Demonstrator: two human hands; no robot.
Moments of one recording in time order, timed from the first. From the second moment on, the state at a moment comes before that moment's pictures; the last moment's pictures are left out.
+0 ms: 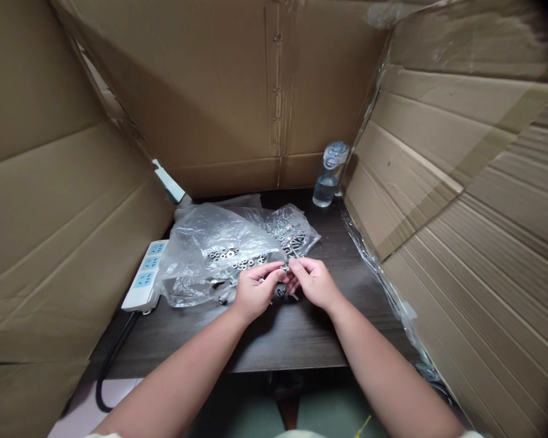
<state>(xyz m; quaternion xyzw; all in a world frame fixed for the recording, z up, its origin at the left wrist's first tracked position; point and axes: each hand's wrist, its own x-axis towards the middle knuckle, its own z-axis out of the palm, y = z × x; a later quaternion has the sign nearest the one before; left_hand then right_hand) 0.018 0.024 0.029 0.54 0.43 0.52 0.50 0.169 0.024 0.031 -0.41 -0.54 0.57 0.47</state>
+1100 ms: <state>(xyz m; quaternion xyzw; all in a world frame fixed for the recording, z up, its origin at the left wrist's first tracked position) 0.019 0.024 0.032 0.47 0.42 0.52 0.58 0.168 0.022 0.034 -0.41 -0.55 0.54 0.48</state>
